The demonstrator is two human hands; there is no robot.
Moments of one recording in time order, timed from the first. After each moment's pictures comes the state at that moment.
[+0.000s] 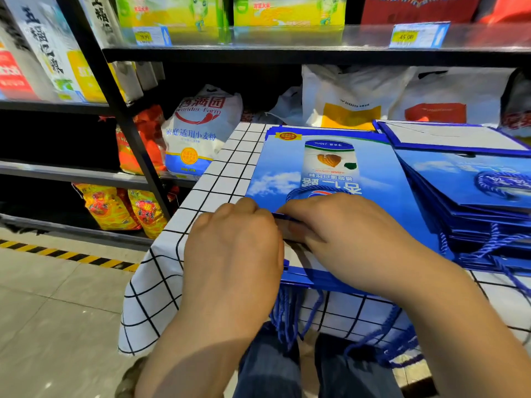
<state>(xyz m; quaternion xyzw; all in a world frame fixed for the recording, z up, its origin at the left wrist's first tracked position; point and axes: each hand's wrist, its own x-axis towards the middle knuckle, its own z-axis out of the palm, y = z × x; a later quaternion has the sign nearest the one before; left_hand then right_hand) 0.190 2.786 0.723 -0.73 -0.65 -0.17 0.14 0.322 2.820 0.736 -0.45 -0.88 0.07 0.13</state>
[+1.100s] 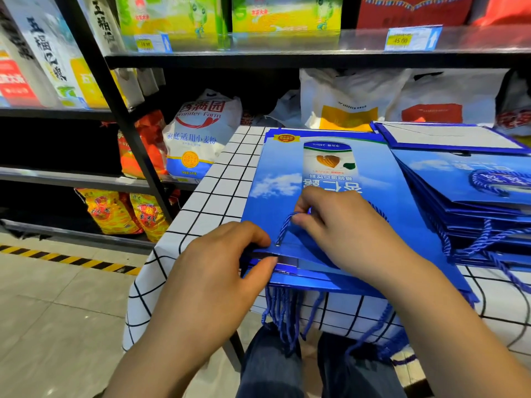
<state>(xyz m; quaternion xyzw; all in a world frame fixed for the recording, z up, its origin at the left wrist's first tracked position) 0.160 2.770 0.700 -0.73 -0.59 -0.34 -0.07 0.325 2.827 0.723 -0.53 -0.81 0.14 0.22</state>
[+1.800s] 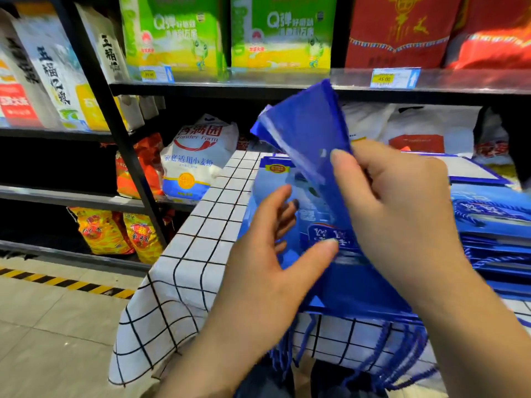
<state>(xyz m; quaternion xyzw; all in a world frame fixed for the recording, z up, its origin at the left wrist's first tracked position) 0.211 2.783 0.726 -0.61 -0.45 -0.55 -0.36 0.332 2.811 0.782 -0.48 -0.74 -0.06 0.47</state>
